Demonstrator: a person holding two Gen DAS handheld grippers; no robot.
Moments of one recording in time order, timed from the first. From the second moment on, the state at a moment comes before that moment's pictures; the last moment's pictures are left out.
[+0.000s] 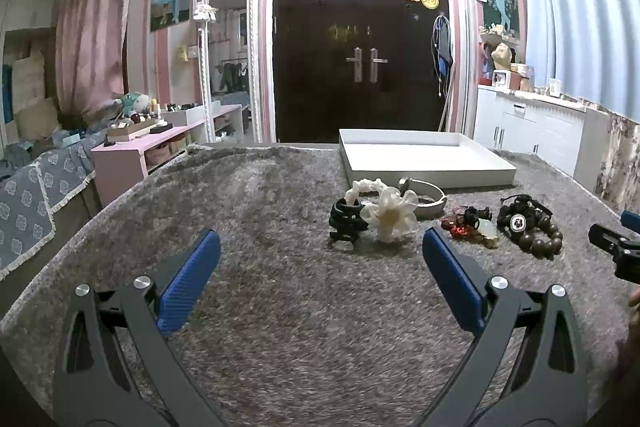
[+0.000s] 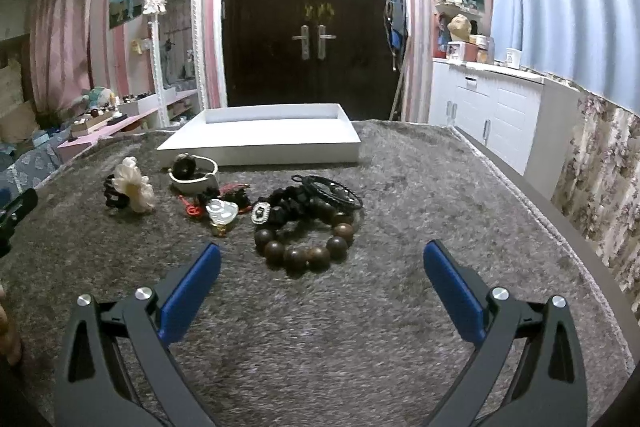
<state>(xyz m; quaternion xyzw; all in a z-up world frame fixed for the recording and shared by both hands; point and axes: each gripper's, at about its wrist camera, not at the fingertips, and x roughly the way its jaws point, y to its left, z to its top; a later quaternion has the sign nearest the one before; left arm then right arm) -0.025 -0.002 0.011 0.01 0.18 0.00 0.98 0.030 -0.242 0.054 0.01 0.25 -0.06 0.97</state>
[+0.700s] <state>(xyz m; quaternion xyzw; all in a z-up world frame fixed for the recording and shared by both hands) -0.023 0.000 0.010 0.00 0.19 0.01 0.98 0.028 -0.252 0.055 0.03 0.24 -0.07 0.97</state>
